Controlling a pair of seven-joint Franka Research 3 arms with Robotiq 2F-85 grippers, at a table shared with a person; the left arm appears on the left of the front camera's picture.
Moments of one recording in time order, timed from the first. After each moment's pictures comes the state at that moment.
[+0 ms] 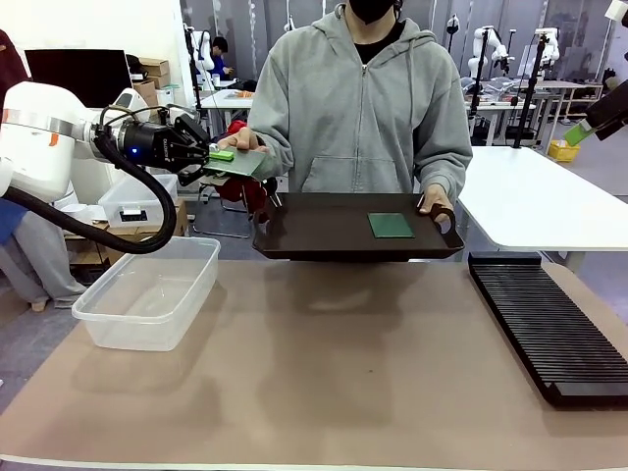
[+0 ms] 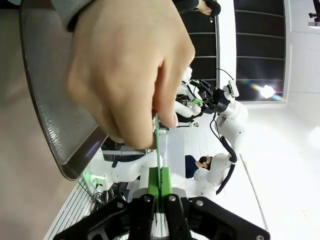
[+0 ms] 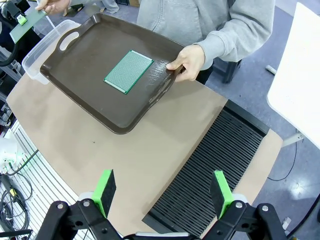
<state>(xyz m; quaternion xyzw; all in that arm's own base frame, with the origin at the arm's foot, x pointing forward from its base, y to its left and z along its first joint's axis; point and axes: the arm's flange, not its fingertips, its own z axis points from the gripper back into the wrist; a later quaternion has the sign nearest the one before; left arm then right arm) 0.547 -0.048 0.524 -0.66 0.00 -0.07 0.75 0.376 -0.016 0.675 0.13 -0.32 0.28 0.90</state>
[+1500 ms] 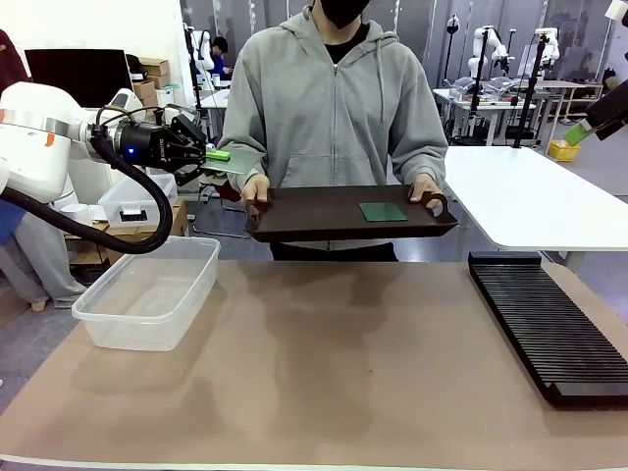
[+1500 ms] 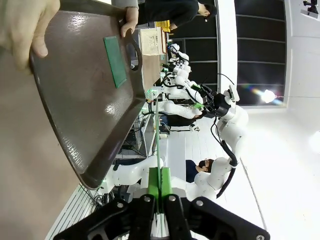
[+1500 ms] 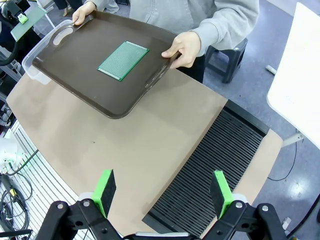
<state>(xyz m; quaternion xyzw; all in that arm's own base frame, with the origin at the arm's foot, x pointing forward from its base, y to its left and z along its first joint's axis) 0.548 -0.041 0.523 -0.66 -0.01 -0.06 0.75 0.376 -0.016 0.675 0.13 -0.32 0.28 0.90</state>
